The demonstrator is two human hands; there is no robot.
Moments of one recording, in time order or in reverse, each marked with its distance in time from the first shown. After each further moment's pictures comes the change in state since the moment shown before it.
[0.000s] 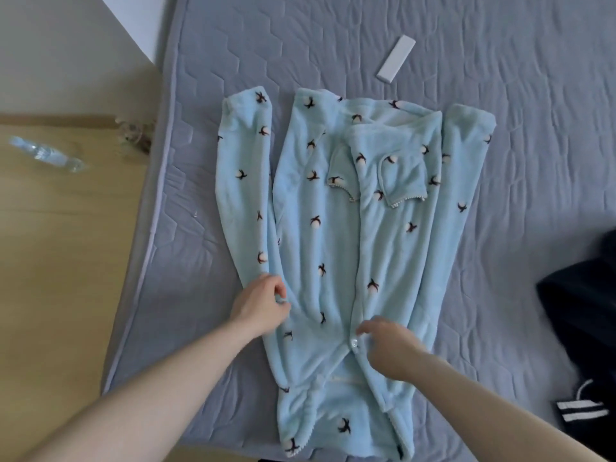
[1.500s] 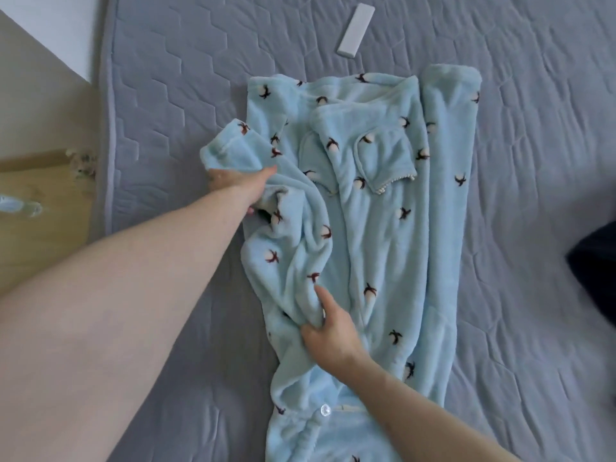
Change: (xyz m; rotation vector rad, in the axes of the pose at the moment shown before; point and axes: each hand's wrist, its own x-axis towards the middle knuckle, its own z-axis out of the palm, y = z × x) left_hand 0.194 0.093 -0.086 -0.510 0.355 -0.482; right_hand 0.074 -0.072 0.033 0.942 0.345 -0.099
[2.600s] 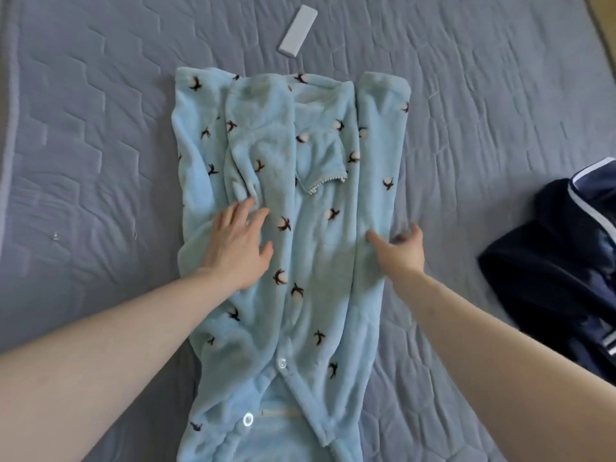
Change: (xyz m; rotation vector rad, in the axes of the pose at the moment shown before) left_hand -0.099 -0.074 0.084 0.751 -0.125 1.020; right_hand 0.064 0.025 -0.224 0.180 0.622 0.289
